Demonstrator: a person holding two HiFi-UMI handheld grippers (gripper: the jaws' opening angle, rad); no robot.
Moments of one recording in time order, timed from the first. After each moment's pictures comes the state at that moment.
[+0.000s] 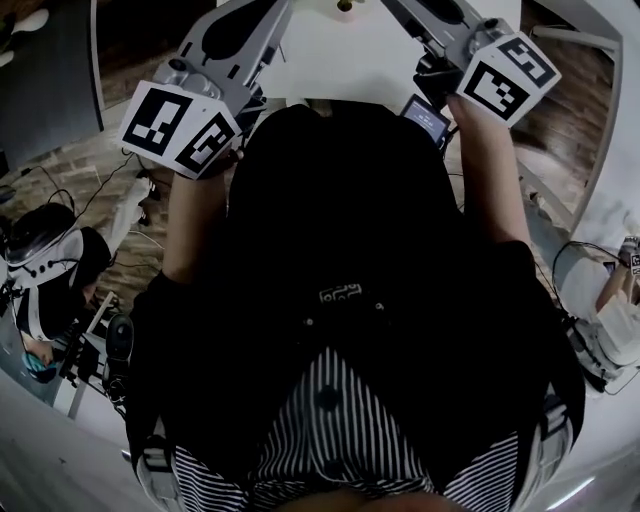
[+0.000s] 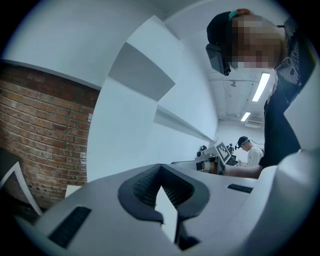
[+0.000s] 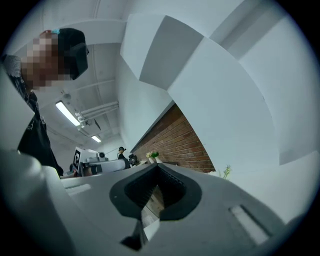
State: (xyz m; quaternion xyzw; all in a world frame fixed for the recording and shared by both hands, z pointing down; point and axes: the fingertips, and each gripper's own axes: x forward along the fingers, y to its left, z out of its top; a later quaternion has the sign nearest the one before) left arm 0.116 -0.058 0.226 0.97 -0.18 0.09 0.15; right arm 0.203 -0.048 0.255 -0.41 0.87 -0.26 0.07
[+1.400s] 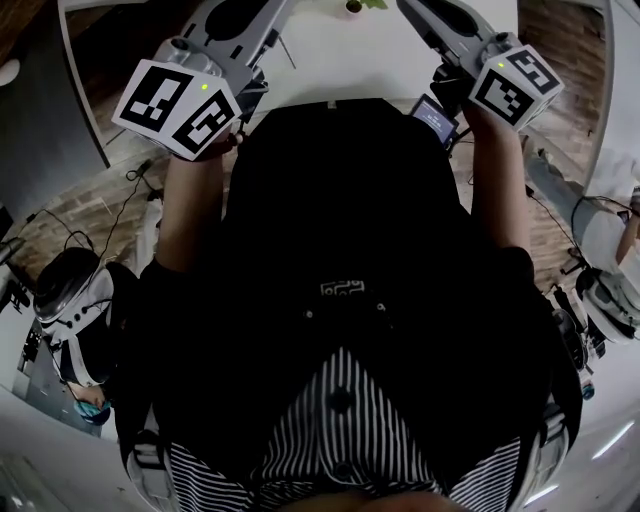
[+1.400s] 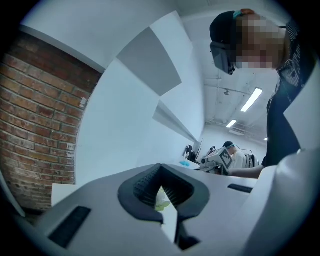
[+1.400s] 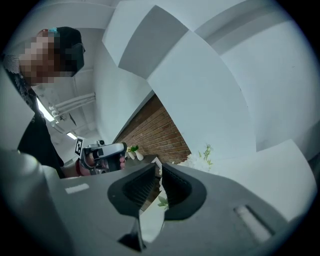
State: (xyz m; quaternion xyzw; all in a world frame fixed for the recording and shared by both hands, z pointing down) left arm 0.127 -0.116 0.260 0.97 -0.08 0.10 0.19; right arm 0.223 -0.057 0.310 -0.50 0.80 -0.32 0.03
